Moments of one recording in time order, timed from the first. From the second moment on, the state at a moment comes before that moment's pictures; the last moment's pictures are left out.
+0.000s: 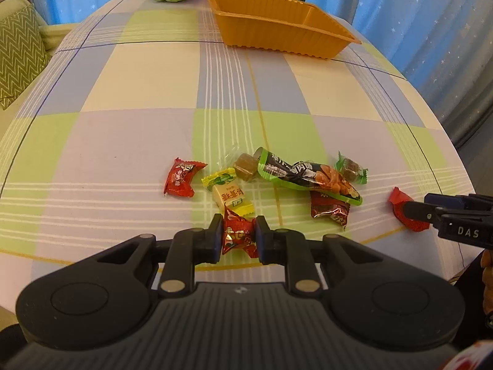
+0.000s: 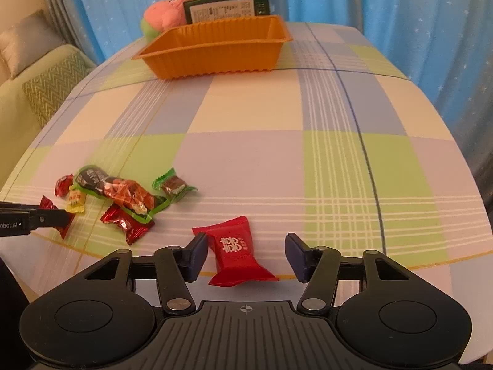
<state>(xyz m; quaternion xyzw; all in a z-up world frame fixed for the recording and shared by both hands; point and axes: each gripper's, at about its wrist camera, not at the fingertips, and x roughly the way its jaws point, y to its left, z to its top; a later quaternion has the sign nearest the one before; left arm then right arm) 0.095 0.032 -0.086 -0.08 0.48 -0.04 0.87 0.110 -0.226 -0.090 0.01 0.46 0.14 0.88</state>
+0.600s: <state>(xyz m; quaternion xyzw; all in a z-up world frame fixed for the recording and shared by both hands) 0.092 0.027 -0.074 -0.07 0.47 -0.05 0.88 0.108 -0.221 -0.093 -0.01 0.46 0.14 0.88</state>
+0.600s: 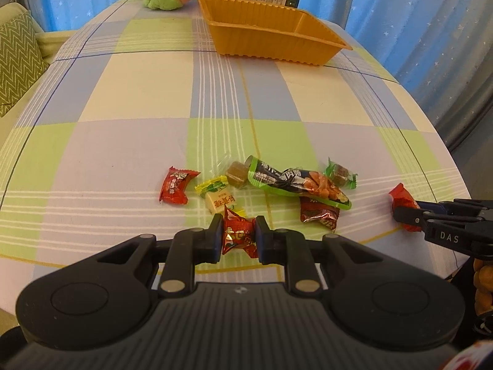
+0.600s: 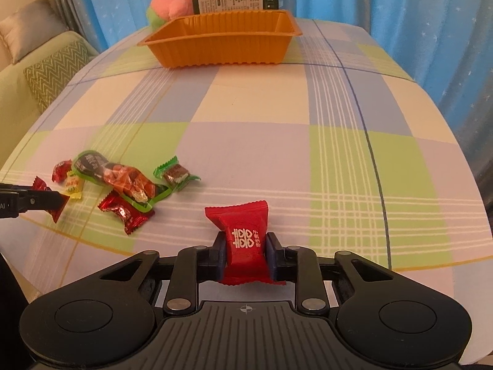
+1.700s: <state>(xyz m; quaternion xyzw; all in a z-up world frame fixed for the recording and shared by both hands) 0.140 0.007 0.004 -0.07 0.41 -0.08 0.91 0.156 -0.205 -0.004 0.03 0.40 0.15 0.90</state>
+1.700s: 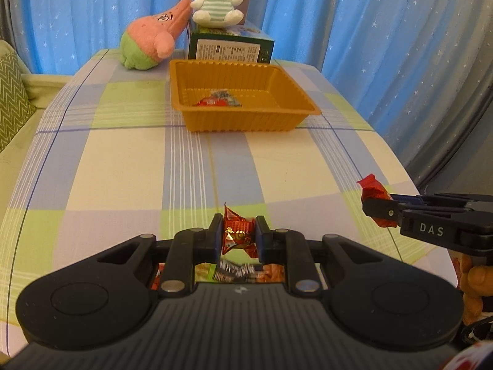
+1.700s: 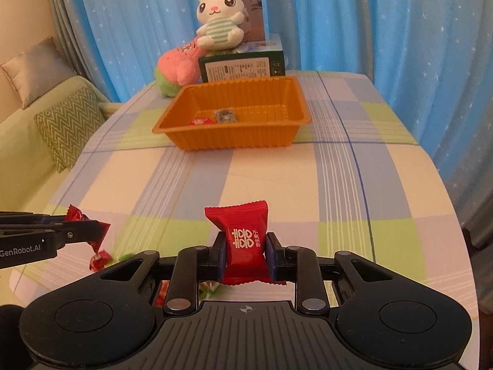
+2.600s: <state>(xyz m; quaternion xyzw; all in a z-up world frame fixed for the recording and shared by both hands) 0.251 0.001 0.058 -0.05 0.37 -0.09 0.92 0.265 -0.190 0.041 0.03 0.38 0.17 0.91</state>
